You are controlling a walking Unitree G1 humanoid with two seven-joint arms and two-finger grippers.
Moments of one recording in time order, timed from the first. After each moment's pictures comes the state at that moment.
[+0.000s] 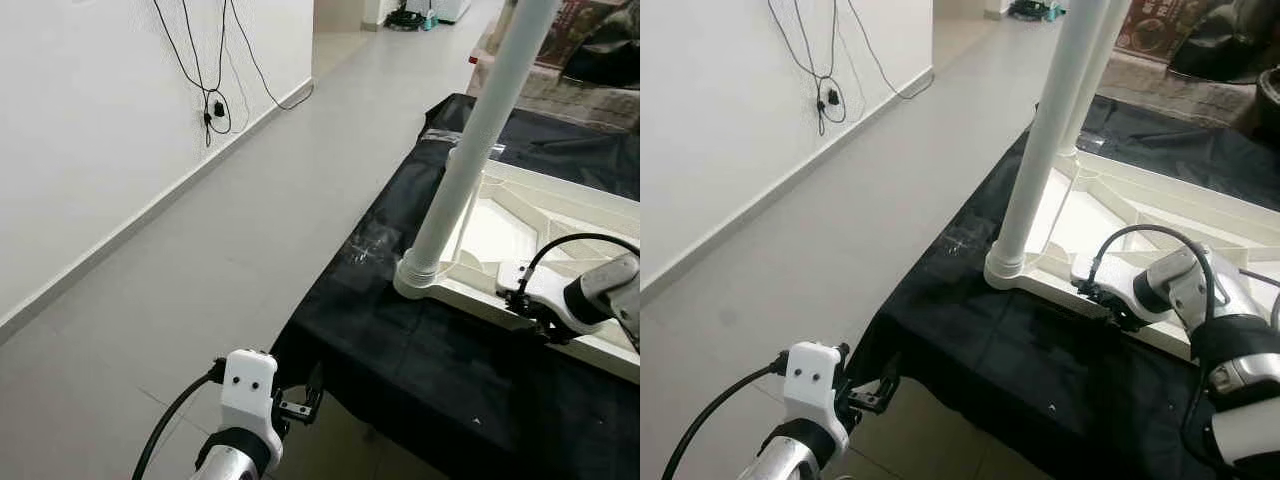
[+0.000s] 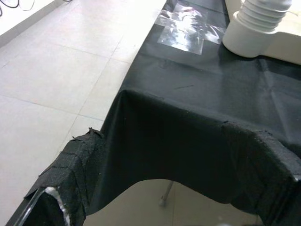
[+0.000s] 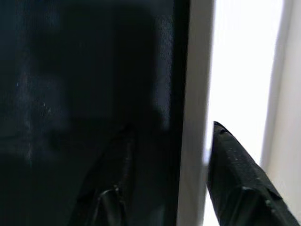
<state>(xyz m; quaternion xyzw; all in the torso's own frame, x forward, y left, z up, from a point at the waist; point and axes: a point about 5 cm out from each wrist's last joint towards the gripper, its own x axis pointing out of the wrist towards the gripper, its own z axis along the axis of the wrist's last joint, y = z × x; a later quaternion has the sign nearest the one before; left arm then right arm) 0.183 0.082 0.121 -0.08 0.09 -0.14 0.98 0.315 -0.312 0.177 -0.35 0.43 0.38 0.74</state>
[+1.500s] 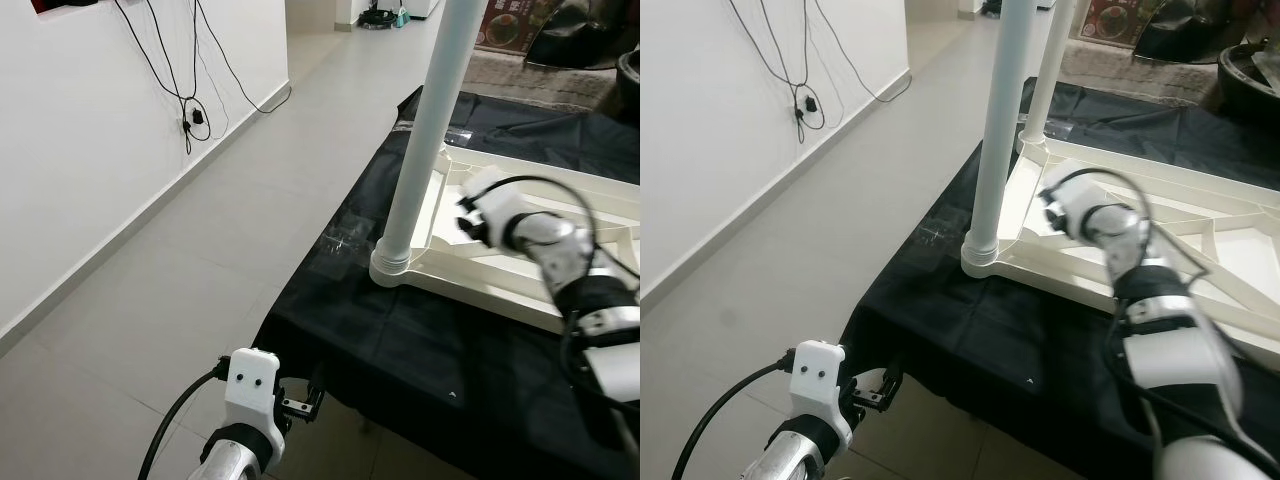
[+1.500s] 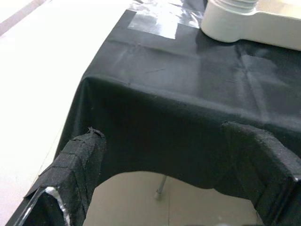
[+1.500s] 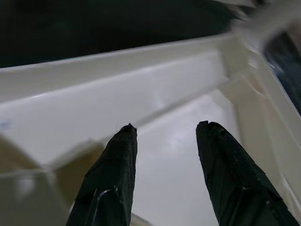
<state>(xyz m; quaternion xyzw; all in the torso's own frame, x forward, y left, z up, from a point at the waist) 0.188 0.082 0.113 -0.08 0.09 -0.14 0.98 0.399 -0.238 0.200 -0.37 0.15 0.14 0.90</state>
